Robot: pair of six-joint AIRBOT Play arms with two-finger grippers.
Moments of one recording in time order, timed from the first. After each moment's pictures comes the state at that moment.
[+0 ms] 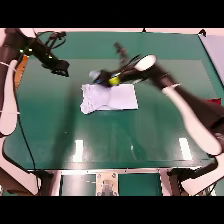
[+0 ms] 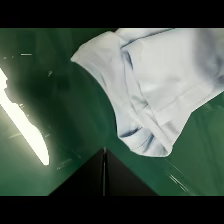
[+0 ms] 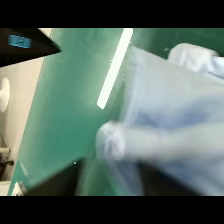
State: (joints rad) left arm -0.04 -1.81 2.04 1.22 -1.64 -1.25; right arm 0.51 -1.75 1.55 -0.59 0.84 1.37
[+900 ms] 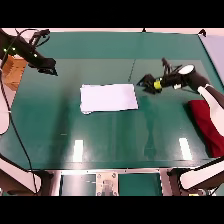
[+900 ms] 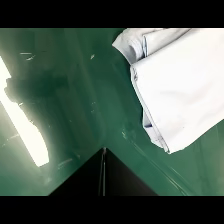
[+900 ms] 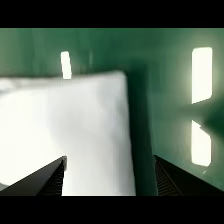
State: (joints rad) left arm 0.06 -1.80 2.04 1.21 -1.64 -1.24; right arm -0.05 -1.73 1.30 -0.70 1.06 1.33
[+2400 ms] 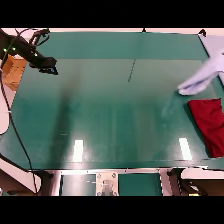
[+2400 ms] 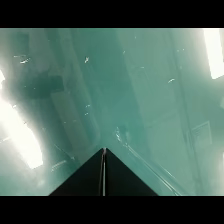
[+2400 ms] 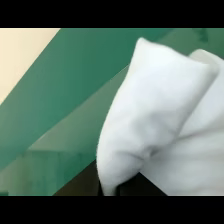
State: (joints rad) left arm 0.06 -1.80 2.04 1.19 -1.64 -1.26; right arm -0.80 -1.49 1.68 -0.65 1.29 1.44
